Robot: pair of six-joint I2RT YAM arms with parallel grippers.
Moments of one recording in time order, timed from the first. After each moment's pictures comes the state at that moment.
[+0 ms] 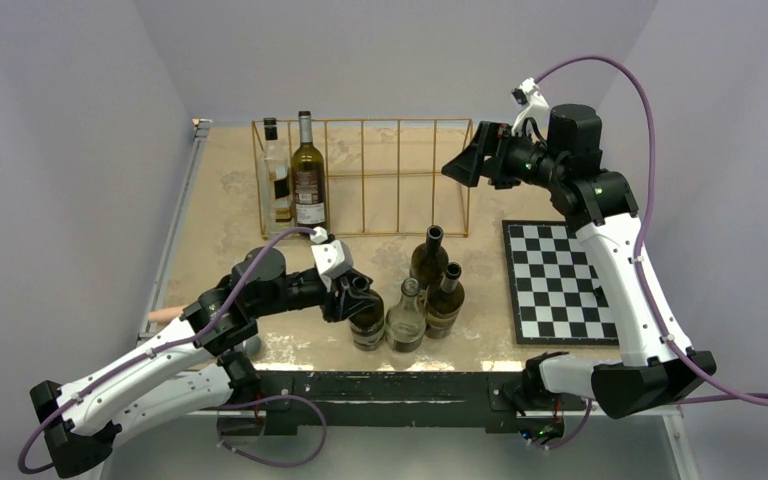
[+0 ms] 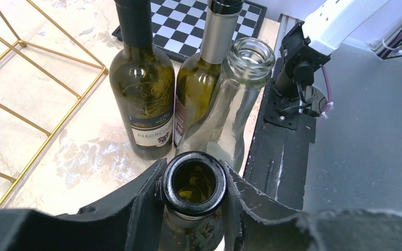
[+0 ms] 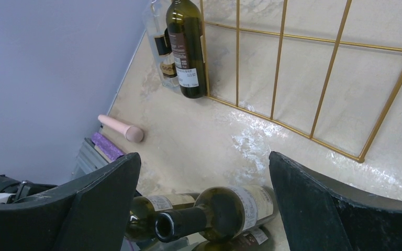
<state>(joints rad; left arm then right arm) -0.91 0.73 0.72 -0.20 0.34 -0.07 0.23 1.26 1.53 -0.68 -0.50 0.40</state>
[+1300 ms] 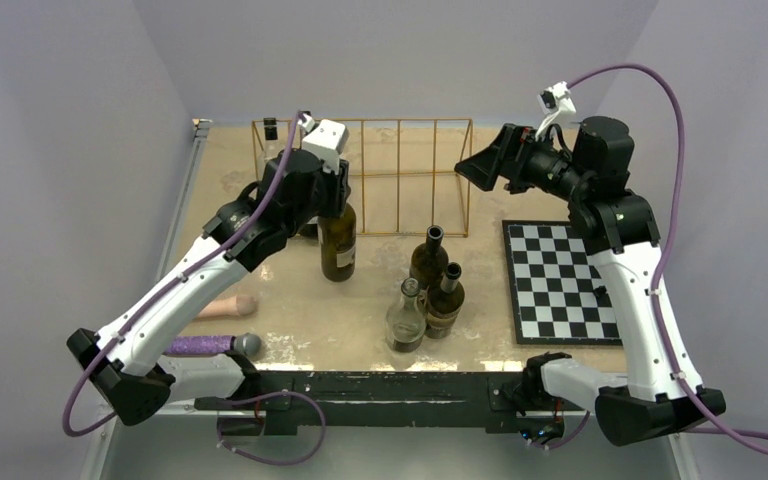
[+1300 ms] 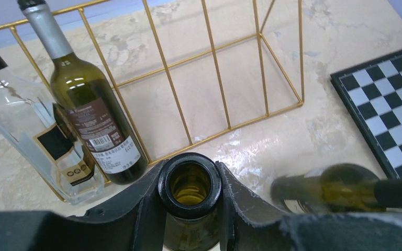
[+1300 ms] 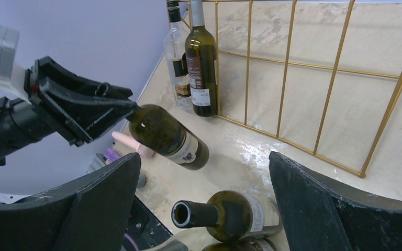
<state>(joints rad) -0.72 1.19 1.34 -0.57 -0.28 -0.19 0.18 1.14 1.47 -0.60 -0.54 0.45</state>
